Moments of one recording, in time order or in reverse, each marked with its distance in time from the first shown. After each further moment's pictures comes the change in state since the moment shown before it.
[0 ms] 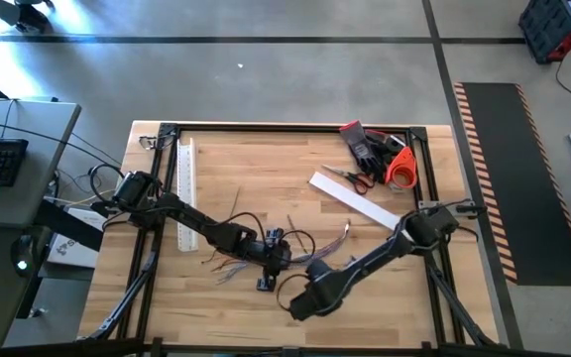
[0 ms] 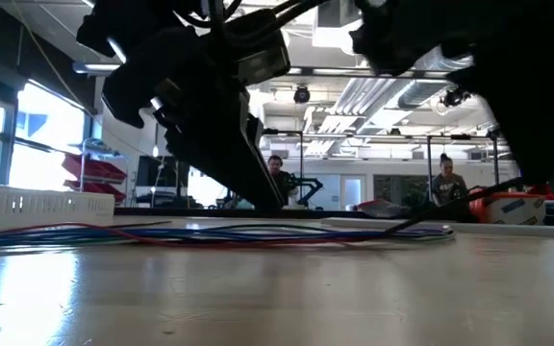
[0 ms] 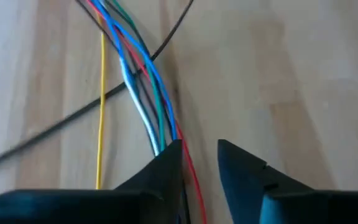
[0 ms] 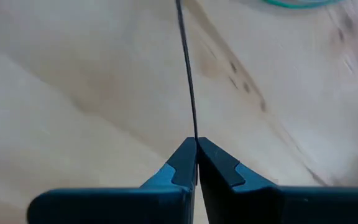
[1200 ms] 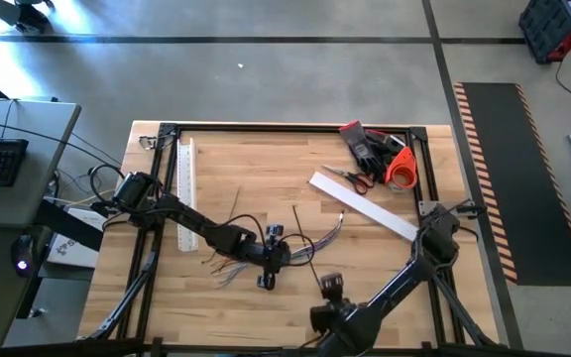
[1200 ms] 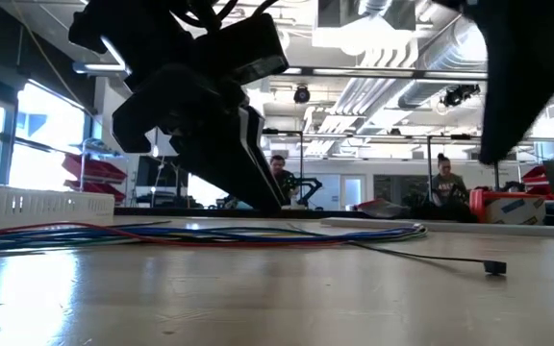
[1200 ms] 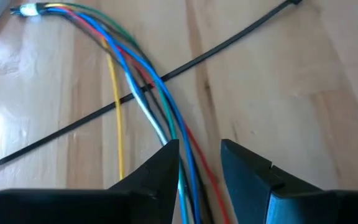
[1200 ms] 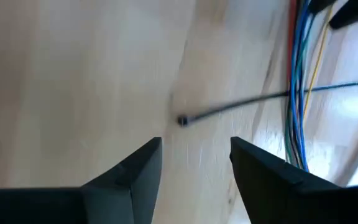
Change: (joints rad) left arm -0.014 0.003 0.000 -0.008 -0.126 0.102; right arm 0.223 -0.030 -0.108 0.247 0.447 -0.865
